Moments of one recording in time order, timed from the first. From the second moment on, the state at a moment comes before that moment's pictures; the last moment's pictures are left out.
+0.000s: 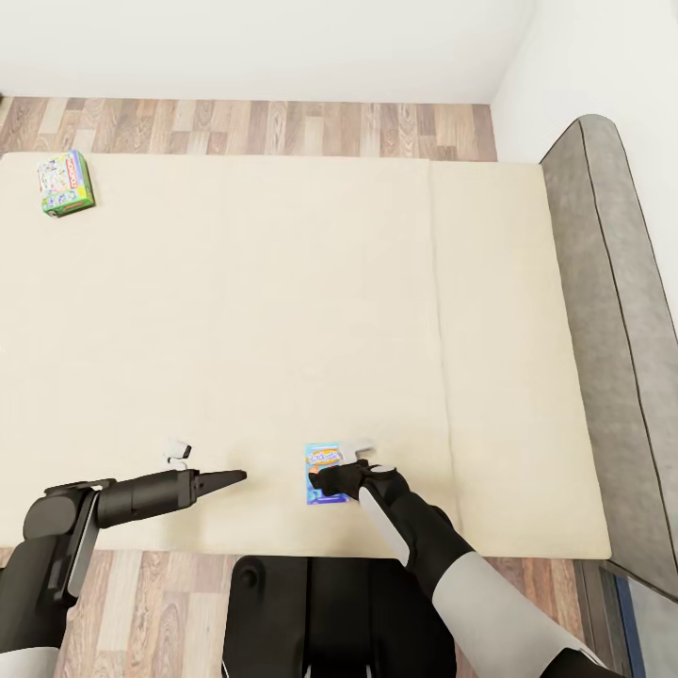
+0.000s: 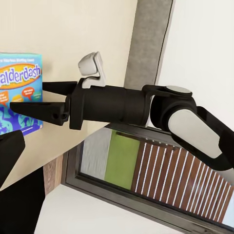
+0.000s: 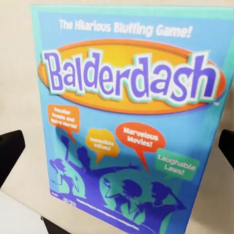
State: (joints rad) left arm -0.45 0.16 0.29 -1.41 0.00 1.01 -1.47; right arm -0.74 0.17 0.50 -0.82 -0.36 0.52 -0.06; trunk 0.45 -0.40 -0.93
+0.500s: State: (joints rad) left arm -0.45 0.16 0.29 -1.41 0.00 1.01 -1.47; right arm -0.74 0.17 0.50 -0.82 -0.36 0.52 -0.06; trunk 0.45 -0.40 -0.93
